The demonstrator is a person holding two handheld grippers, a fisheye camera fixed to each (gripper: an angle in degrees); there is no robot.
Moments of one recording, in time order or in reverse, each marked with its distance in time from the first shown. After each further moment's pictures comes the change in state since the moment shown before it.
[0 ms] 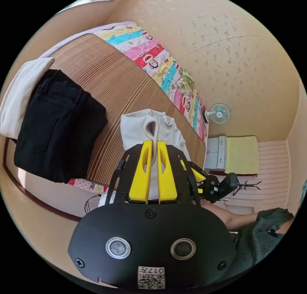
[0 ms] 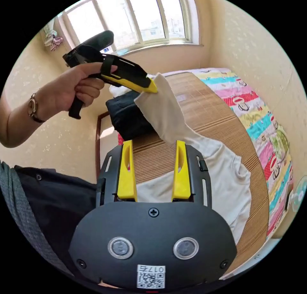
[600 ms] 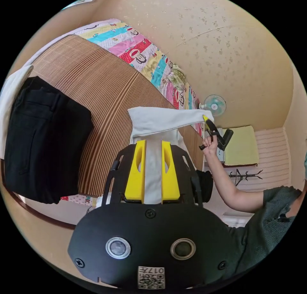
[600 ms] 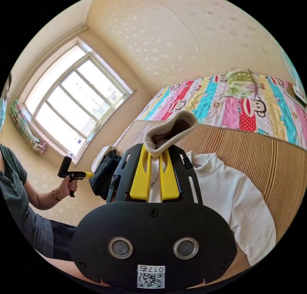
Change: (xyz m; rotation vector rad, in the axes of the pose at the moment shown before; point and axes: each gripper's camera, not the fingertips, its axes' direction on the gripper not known) left arm -0.052 -0.003 -0.025 -0.036 -0.024 0.031; right arm 0.366 0.299 -0.095 0.414 -0.196 0.832
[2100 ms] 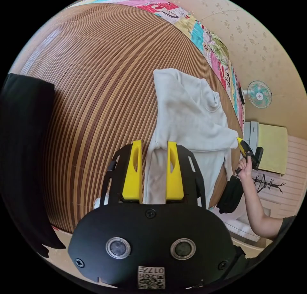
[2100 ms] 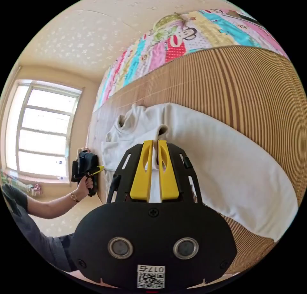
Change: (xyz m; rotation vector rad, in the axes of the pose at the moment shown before) left arm -0.144 -0.133 0.220 -0.175 -0.229 -0.080; right arm 0.198 0.039 -0.095 -0.220 0.197 0.459
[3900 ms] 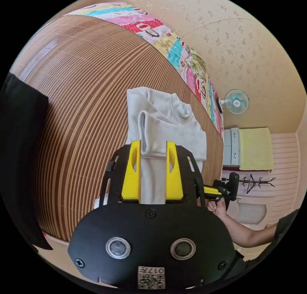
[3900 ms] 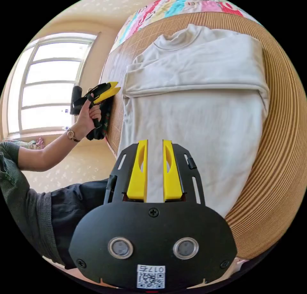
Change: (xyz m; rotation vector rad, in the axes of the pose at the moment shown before) left arm 0.004 -0.017 0.078 0.096 0.121 0.089; right arm -0.192 0.212 0.151 -0.401 -0.100 -0.212
